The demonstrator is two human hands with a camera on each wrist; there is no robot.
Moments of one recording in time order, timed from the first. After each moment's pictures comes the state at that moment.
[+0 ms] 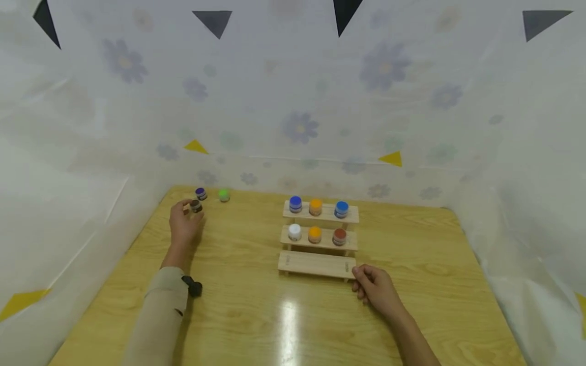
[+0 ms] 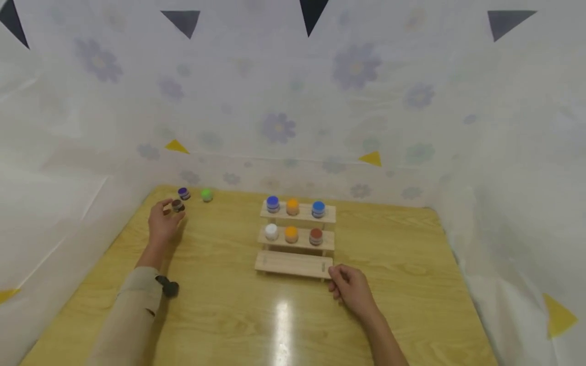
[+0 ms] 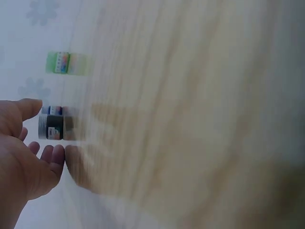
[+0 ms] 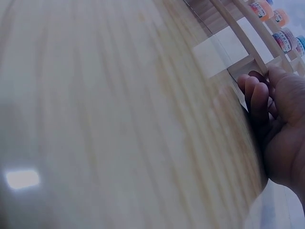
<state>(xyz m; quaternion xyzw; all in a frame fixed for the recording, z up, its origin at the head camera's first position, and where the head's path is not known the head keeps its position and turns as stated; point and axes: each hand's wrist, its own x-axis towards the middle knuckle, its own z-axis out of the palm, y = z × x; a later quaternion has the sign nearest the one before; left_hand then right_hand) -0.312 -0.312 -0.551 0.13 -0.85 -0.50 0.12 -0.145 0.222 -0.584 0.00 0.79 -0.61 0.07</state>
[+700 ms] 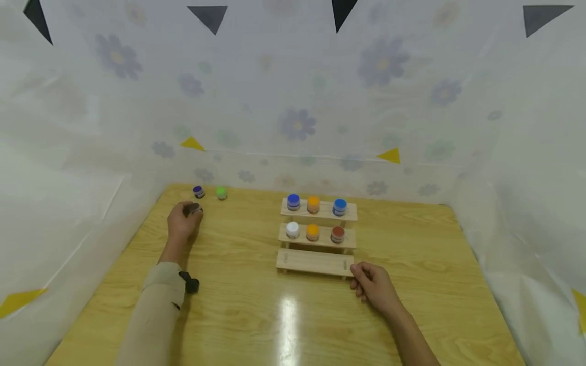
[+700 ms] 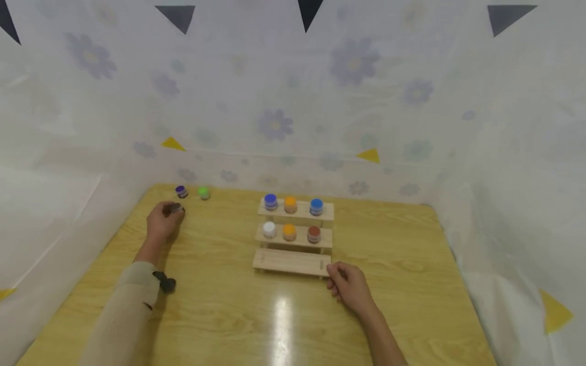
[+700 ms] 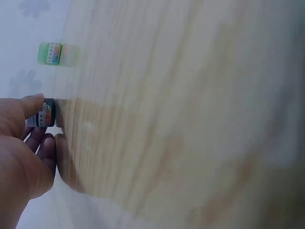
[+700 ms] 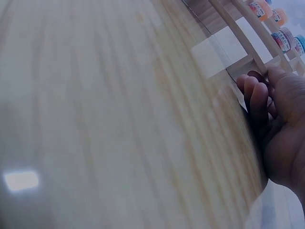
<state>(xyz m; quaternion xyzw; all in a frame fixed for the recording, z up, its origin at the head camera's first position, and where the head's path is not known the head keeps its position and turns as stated) -0.321 -0.323 -0.562 0.12 -0.87 -0.47 0.09 -0.146 0.223 -0.584 -0.01 0.79 -0.60 0.07</state>
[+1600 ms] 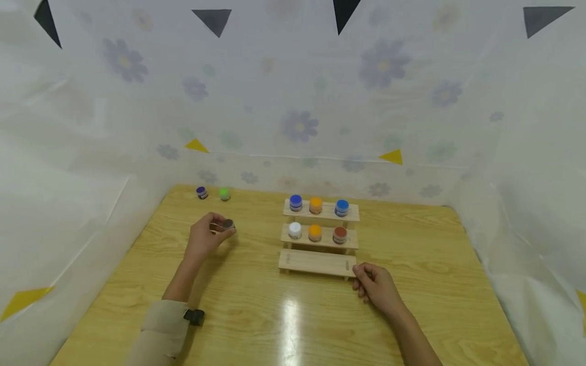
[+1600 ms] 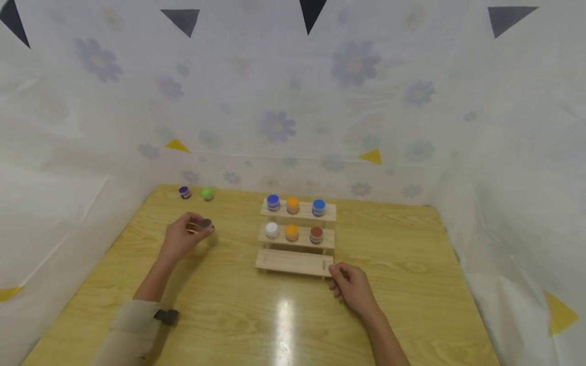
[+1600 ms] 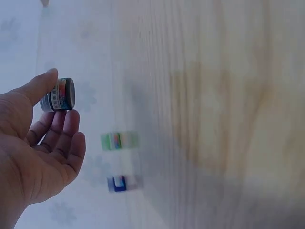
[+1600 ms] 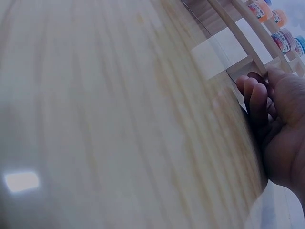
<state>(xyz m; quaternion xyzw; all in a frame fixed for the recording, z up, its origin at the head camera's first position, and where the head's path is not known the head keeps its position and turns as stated) -0.244 -0.249 -0.521 -0.02 -0.89 -0.45 0.05 -0.147 0.224 -0.585 0.00 0.80 -0.60 0.07</state>
